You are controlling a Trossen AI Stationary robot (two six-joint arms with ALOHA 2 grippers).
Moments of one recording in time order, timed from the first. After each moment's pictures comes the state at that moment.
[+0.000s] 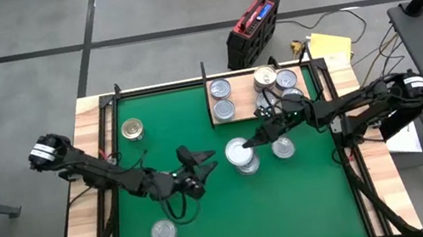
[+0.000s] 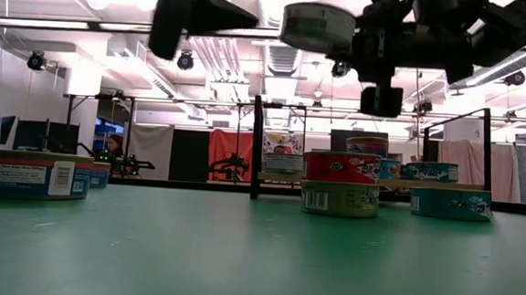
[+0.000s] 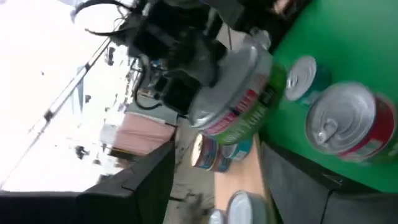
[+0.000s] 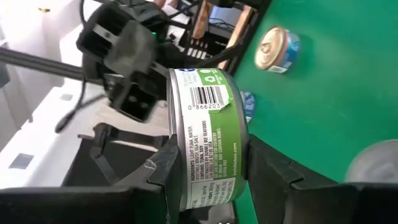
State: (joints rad) left arm -0.41 1.49 0.76 0.60 -0.83 1.07; right arm -0.17 1.31 0.52 0.67 -0.52 1.20
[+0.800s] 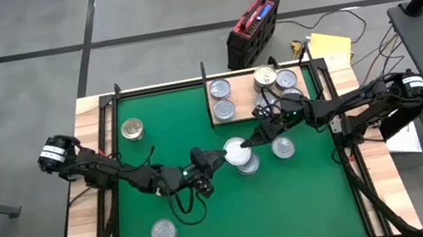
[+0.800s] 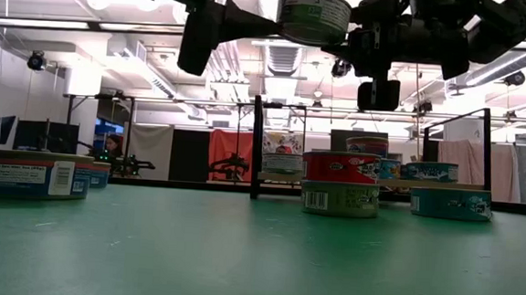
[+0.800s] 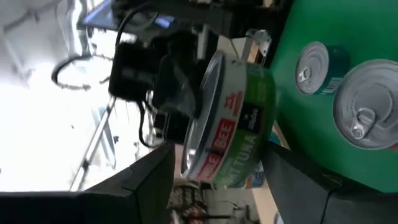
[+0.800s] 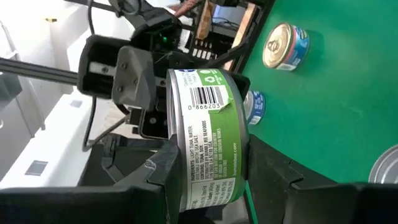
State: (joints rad) left arm -0.36 1.59 0.80 0.72 -0.70 1.42; right arm -0.17 1.32 0.55 0.67 -0.51 1.26
